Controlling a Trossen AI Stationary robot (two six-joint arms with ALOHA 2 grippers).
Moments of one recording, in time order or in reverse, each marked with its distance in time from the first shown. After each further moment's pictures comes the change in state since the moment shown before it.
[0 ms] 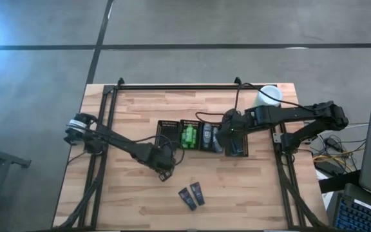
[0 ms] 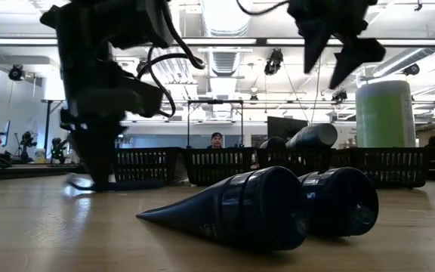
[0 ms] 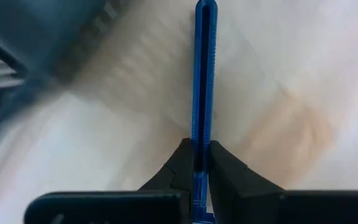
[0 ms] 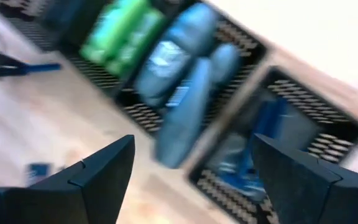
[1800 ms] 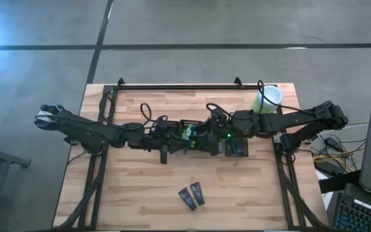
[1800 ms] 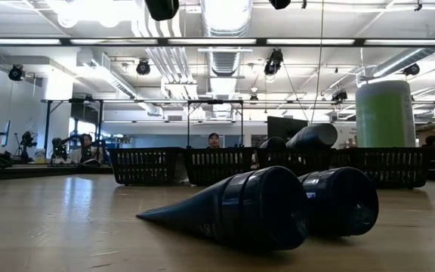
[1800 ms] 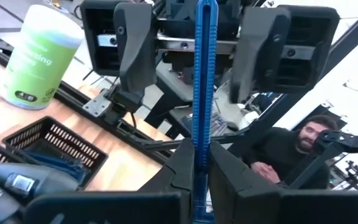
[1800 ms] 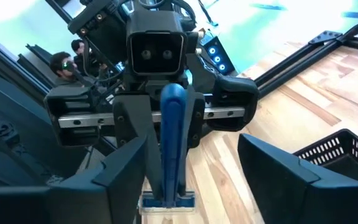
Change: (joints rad) left arm 0.085 -0.449 -0.083 1.047 -0.088 0.246; right arm 0.123 0.009 0.000 1.011 0.005 -0.366
